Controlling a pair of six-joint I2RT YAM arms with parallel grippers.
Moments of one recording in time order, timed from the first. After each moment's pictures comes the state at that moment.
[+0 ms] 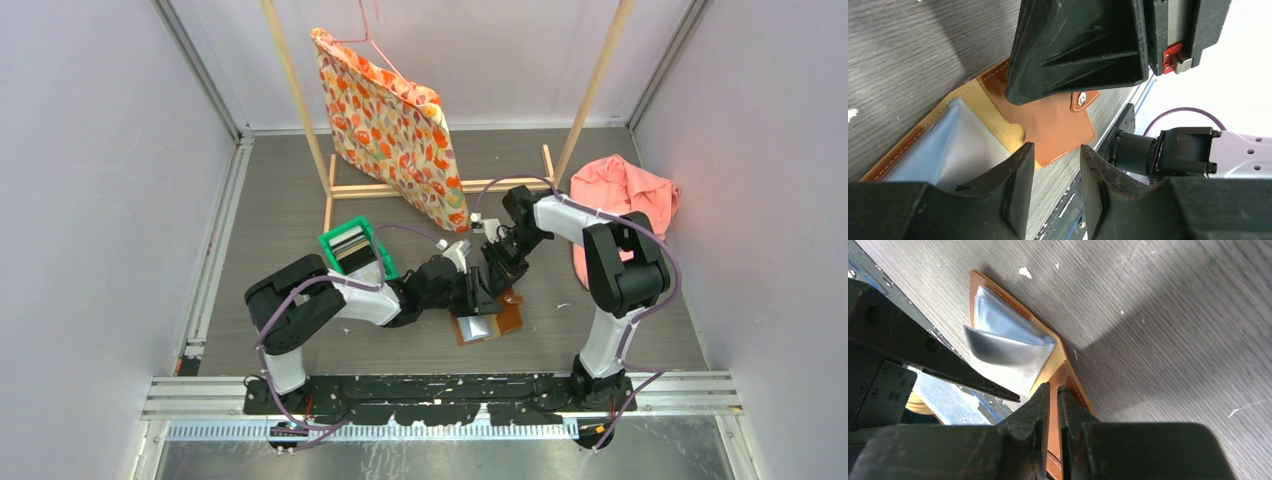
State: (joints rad) left arm -1.03 1.80 0.79 0.56 0.21 -1.07; right arm 0.34 1.84 1.16 -0.94 -0.60 -0.31
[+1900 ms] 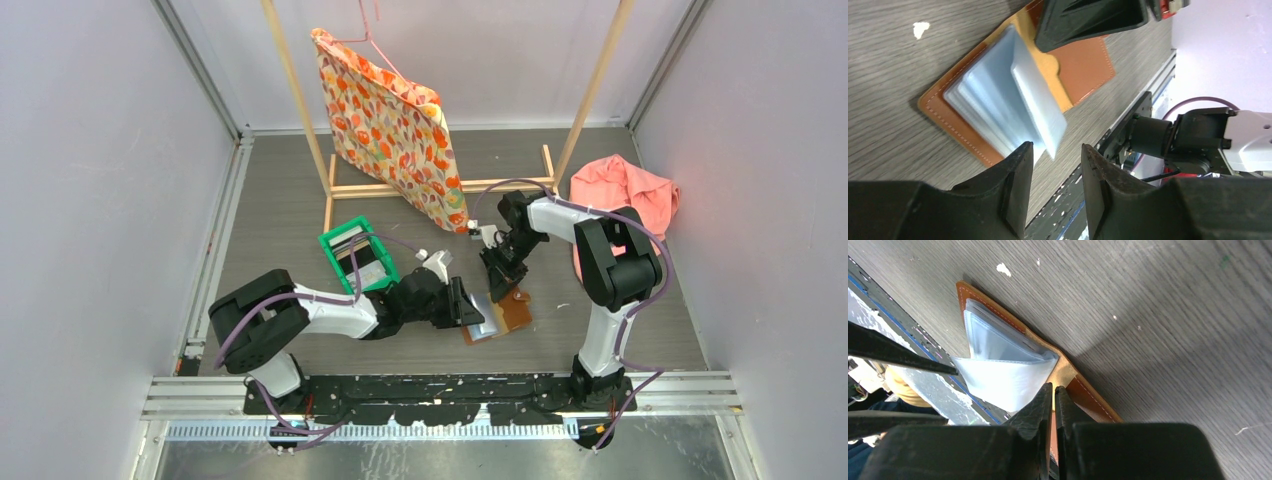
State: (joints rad) left arm -1.07 1.61 0.63 0.44 0.11 -1.07; right arm 0.35 1.89 1.16 -0.94 -0.57 -0.31
